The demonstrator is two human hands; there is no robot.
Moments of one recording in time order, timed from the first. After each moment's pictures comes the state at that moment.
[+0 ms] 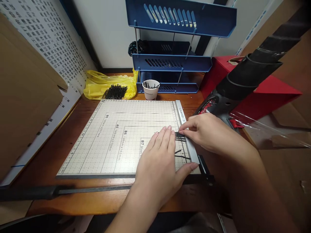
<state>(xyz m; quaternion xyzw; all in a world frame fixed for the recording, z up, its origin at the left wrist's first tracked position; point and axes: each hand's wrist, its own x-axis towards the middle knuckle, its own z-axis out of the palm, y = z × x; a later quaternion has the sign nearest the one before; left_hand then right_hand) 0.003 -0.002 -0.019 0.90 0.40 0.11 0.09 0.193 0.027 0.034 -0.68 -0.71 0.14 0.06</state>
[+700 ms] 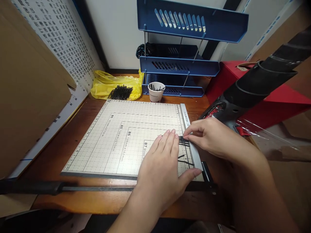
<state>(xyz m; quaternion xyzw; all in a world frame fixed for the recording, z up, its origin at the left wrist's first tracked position) 0.002 -0.003 -0.021 0.90 0.41 0.13 0.10 0.201 0.030 0.036 -0.62 -0.76 0.16 0.09</state>
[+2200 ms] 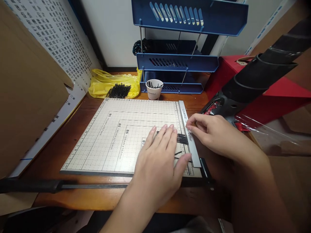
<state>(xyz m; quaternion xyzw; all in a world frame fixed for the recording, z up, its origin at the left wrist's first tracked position) -0.001 0.000 -0.007 0.90 0.40 0.15 0.06 0.207 0.021 0.031 -0.69 -0.70 0.14 0.12</state>
